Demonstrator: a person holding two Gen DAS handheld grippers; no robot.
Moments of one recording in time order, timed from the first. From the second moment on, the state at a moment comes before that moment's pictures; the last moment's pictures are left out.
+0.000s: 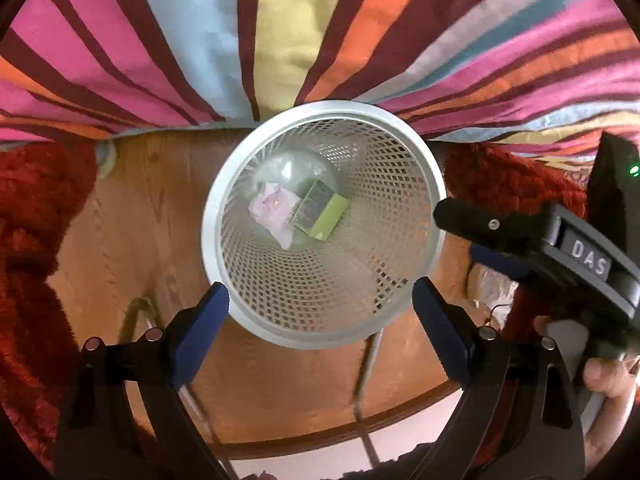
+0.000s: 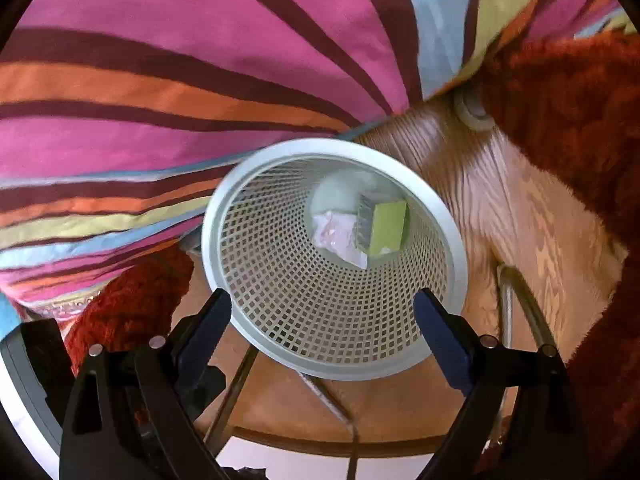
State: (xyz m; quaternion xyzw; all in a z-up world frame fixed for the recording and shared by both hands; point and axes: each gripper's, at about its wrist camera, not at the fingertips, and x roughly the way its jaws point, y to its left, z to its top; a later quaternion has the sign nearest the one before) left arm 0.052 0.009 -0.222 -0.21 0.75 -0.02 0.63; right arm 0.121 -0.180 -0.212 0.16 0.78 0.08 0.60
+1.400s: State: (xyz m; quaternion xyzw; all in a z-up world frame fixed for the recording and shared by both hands) left arm 0.182 0.071 0.000 -0.08 0.46 0.03 0.88; right arm 0.239 -0.200 0.027 0.01 0.40 0.16 0.90
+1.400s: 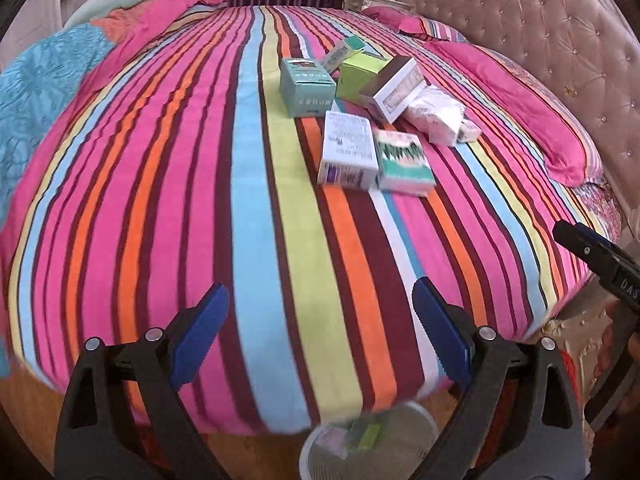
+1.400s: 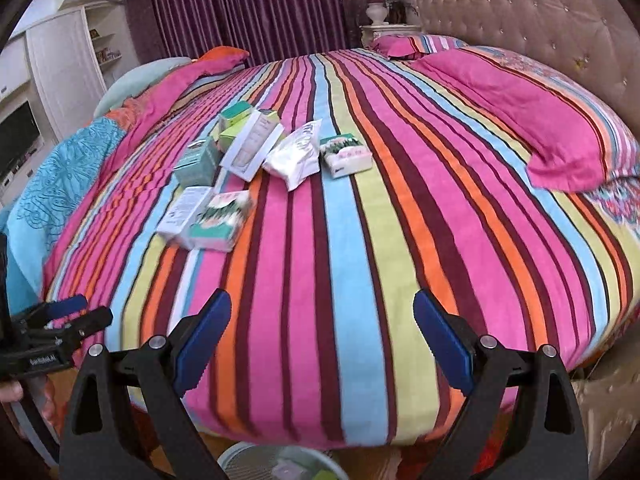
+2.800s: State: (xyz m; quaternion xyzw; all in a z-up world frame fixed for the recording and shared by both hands) left arm 0.351 0.086 -0.037 -0.04 0.50 0.04 0.86; right arm 0.419 -0.159 -0.025 -0.10 0.43 0.16 0.88
